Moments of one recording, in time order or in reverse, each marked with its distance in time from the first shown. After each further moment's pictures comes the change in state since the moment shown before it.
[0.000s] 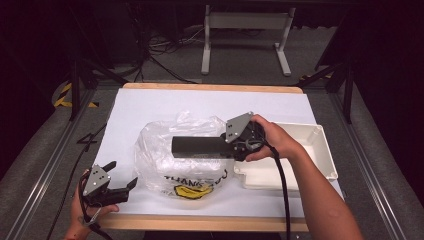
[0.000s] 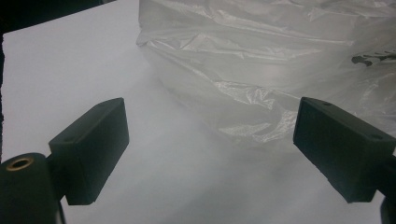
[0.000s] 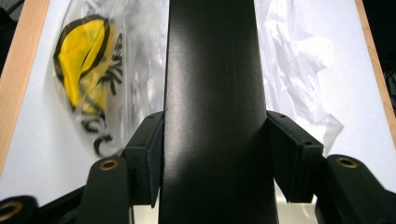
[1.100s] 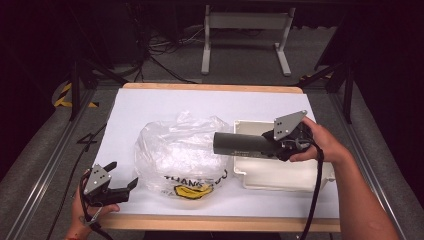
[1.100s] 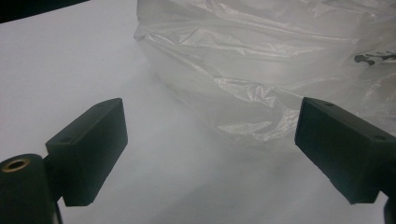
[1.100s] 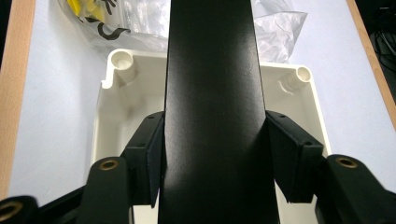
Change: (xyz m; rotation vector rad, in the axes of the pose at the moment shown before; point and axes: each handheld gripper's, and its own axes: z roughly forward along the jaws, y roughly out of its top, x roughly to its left) left arm 0.001 -0.001 0.003 0.009 -0.011 -0.020; right arm 0.003 -0.088 -0.067 0.018 -0.036 0.113
